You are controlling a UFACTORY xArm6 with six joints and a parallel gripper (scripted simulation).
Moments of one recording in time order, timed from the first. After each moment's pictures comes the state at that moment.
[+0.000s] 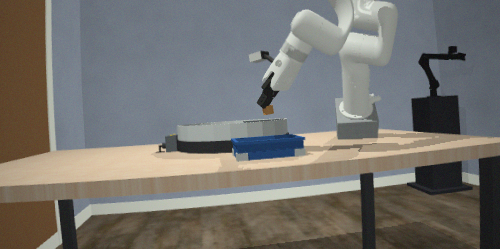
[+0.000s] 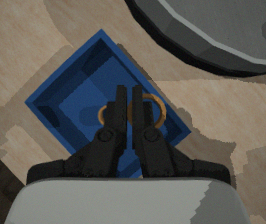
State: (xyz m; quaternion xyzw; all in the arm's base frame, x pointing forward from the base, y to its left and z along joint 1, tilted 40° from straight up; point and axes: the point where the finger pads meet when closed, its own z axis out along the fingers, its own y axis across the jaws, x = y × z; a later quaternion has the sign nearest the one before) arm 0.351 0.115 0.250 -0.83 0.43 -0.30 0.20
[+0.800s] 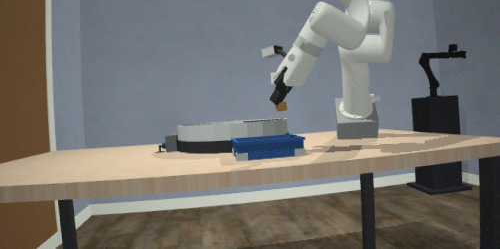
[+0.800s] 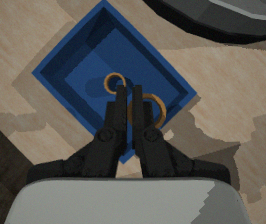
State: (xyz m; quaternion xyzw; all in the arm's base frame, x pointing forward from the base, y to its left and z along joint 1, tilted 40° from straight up) arm 0.315 0.144 0.272 -0.82 0.45 -0.29 0.19
